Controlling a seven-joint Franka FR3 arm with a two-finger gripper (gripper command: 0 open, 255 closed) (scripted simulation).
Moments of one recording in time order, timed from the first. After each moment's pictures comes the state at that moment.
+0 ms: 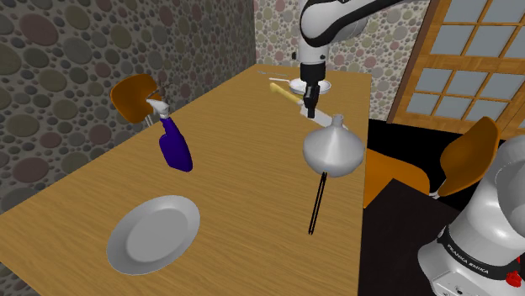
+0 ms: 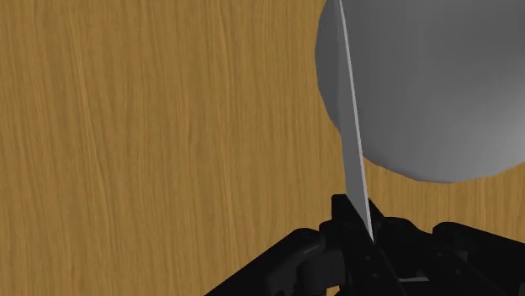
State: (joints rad) arm 0.20 -0.06 -0.19 -2.06 0.01 1.89 -0.44
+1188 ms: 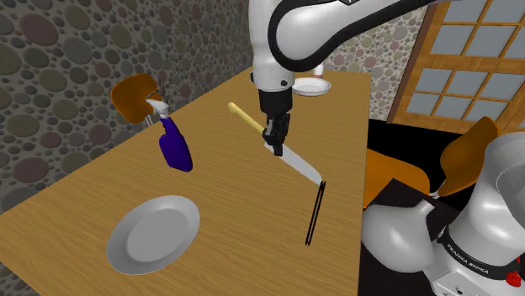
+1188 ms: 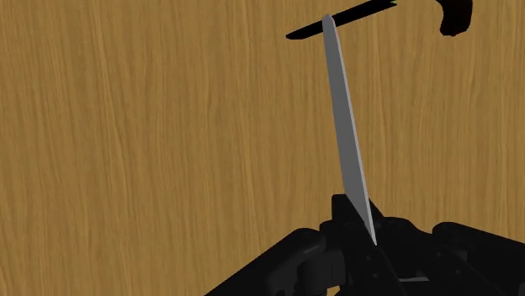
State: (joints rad) arm 0.41 -0.11 0.06 -2.13 0.09 1.92 -0.02
